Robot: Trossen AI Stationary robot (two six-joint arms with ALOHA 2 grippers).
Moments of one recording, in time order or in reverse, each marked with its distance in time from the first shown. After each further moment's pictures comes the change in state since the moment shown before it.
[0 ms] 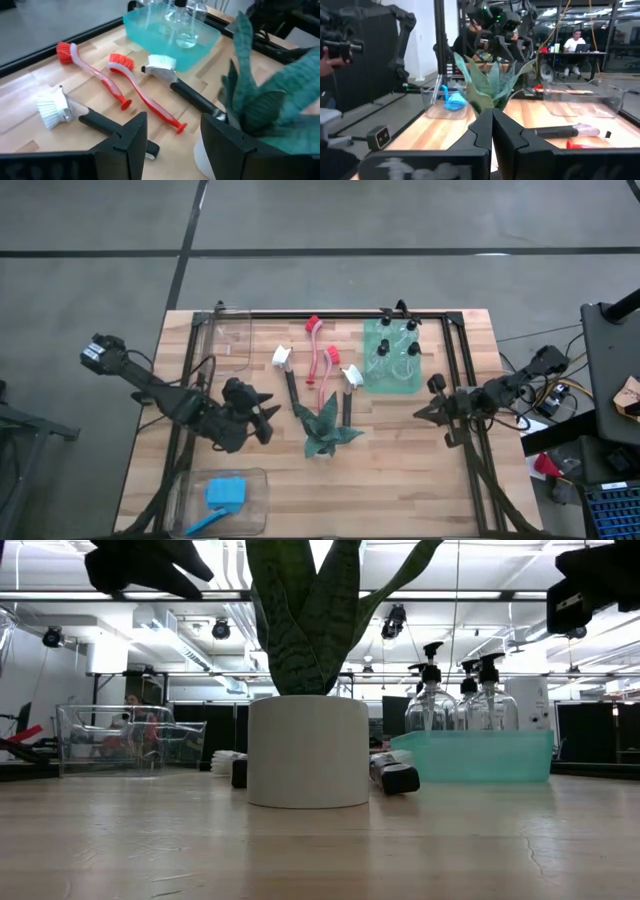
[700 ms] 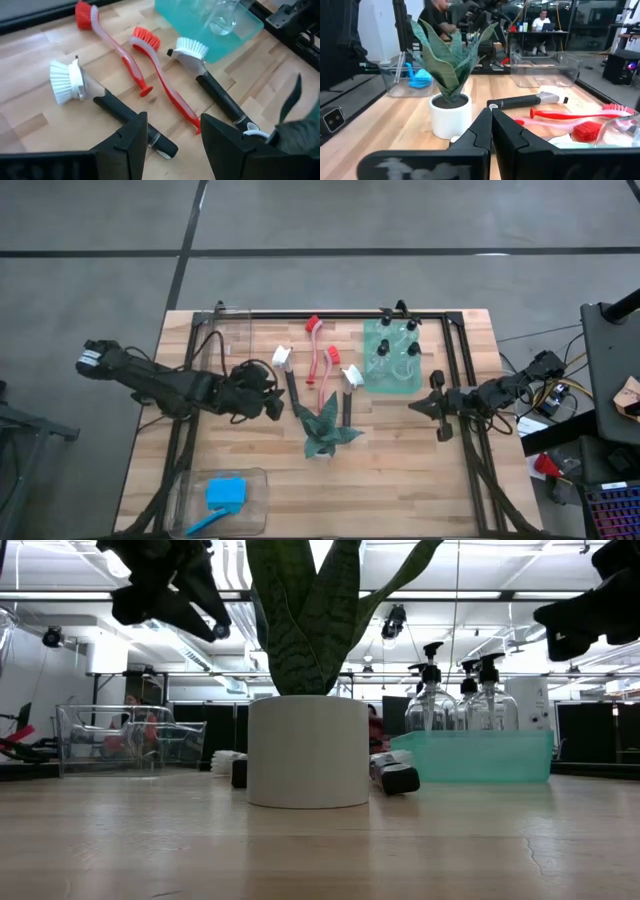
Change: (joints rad) left arm 0.258 0.001 -0.014 -0.006 0.234 -0.036; right arm -0.037 -0.086 -0.030 -0.172 0.134 0.034
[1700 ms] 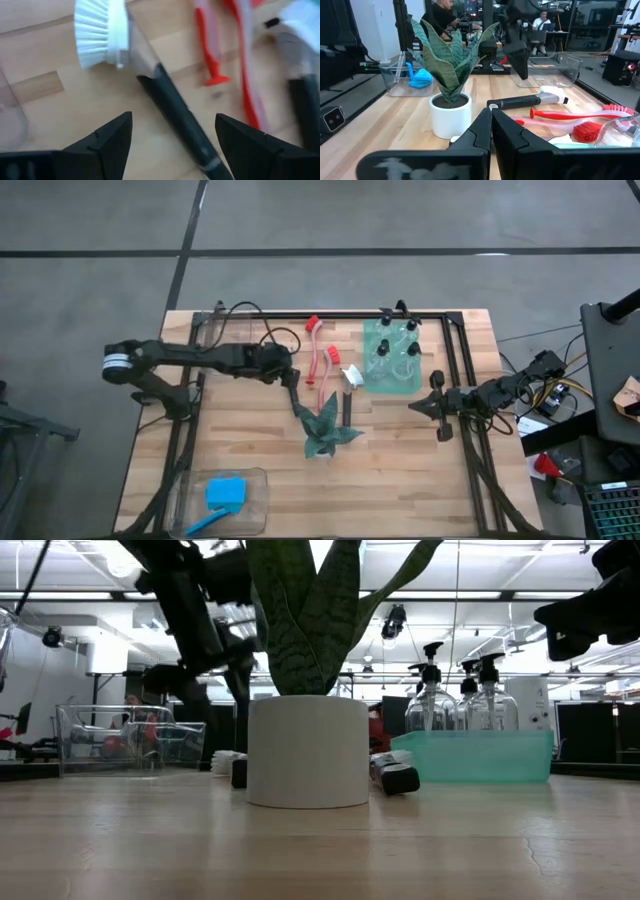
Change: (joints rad) left arm 0.474 0.256 -0.002 0.035 0.440 -0.004; right arm 0.001 0.003 0.000 0.001 0.001 -0.003
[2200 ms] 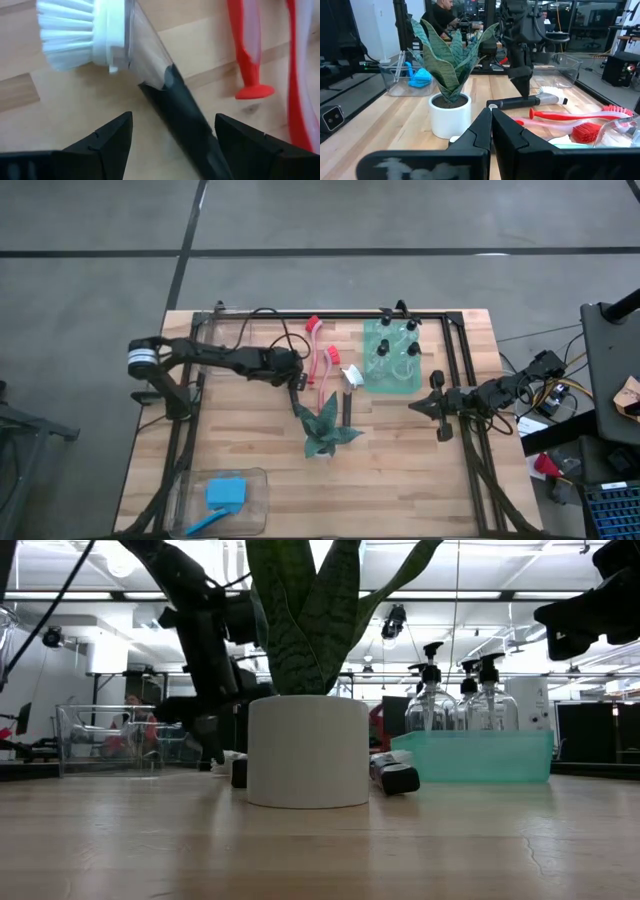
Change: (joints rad) left arm 0.021 0.200 0.005 0.103 -0.001 0.001; right arm -0.001 0.000 0.000 0.000 0.000 -0.008
